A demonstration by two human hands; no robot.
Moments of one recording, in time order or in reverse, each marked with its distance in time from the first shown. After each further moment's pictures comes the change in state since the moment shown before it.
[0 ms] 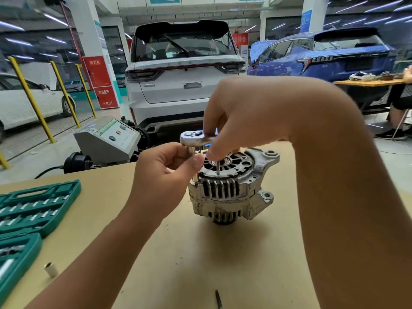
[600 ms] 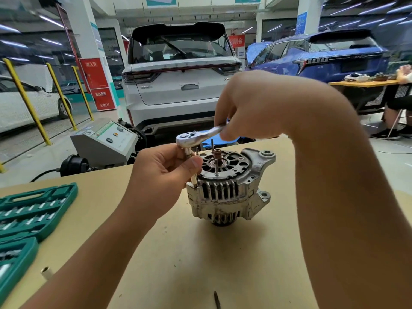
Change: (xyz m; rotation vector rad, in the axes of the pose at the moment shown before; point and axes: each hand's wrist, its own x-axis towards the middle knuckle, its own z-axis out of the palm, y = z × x) left_hand 0.002 0.005 -0.004 -0.045 -0.070 -0.036; right_hand -0.016 0.004 -0.012 0.068 0.031 -0.009
